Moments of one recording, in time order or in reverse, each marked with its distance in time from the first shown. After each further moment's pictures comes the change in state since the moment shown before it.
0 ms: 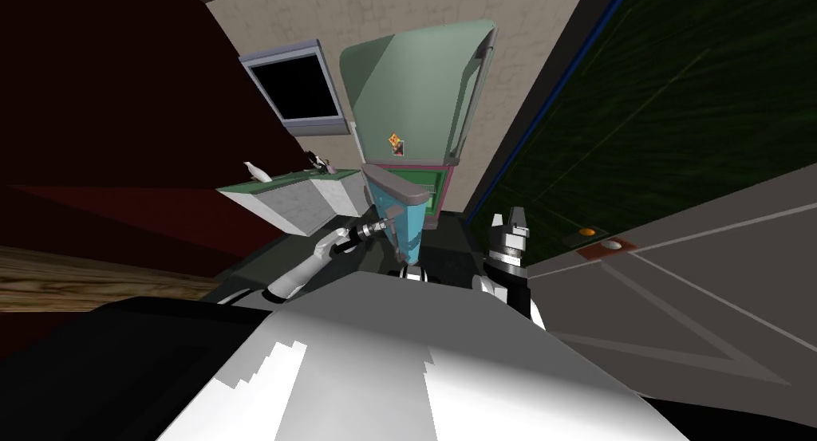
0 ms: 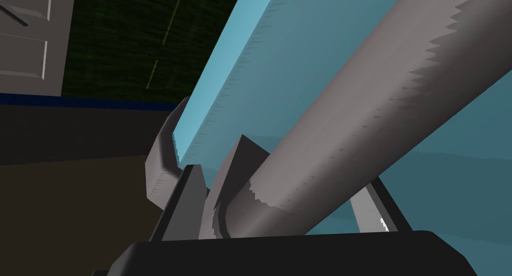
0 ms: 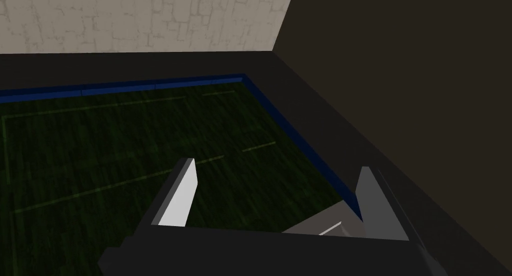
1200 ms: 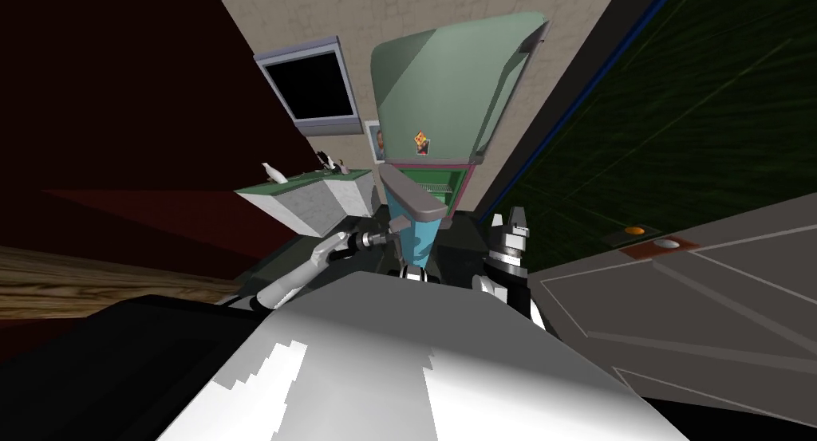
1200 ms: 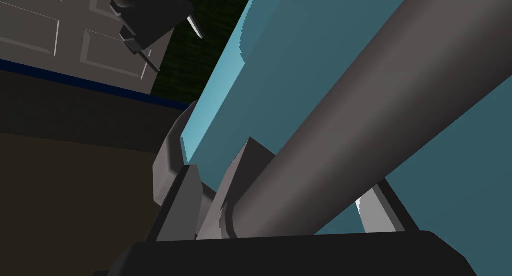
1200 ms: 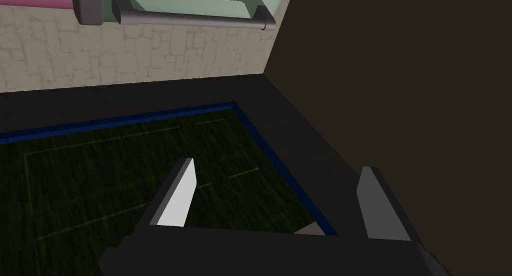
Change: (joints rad) left arm 0.066 0.044 -0.060 -0.130 -0.024 -0.147 0.003; right arm 0.000 0.000 0.000 0.000 0.000 0.000 0.000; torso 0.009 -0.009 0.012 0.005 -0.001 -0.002
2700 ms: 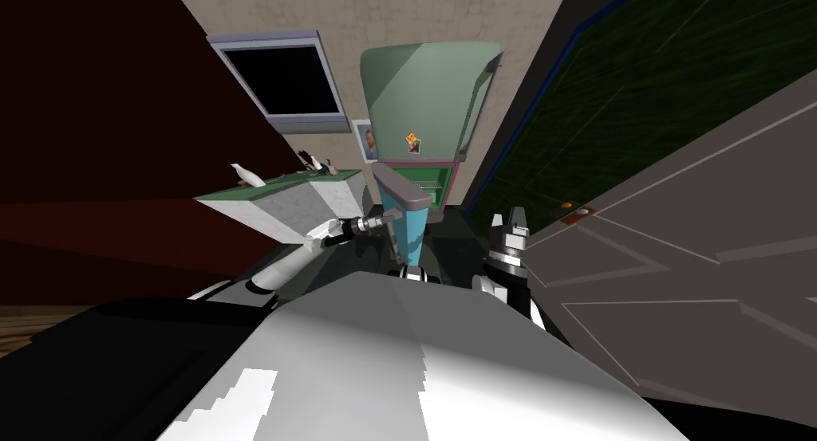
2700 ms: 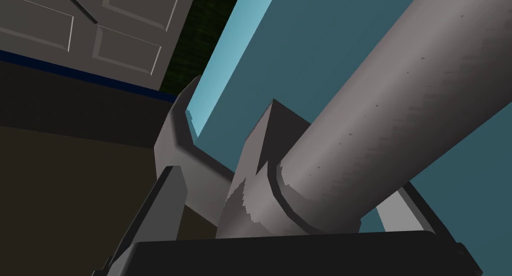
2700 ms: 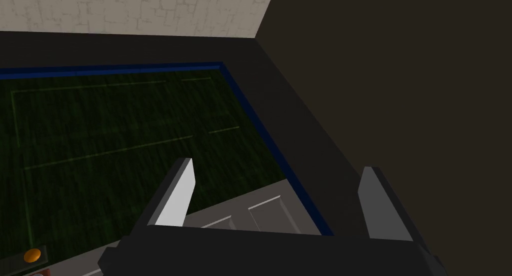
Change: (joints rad) left arm -0.107 0.094 0.094 0.029 0.043 0.087 0.134; right arm 0.000 0.000 0.000 0.000 0.000 0.000 0.000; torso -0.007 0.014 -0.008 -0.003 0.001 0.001
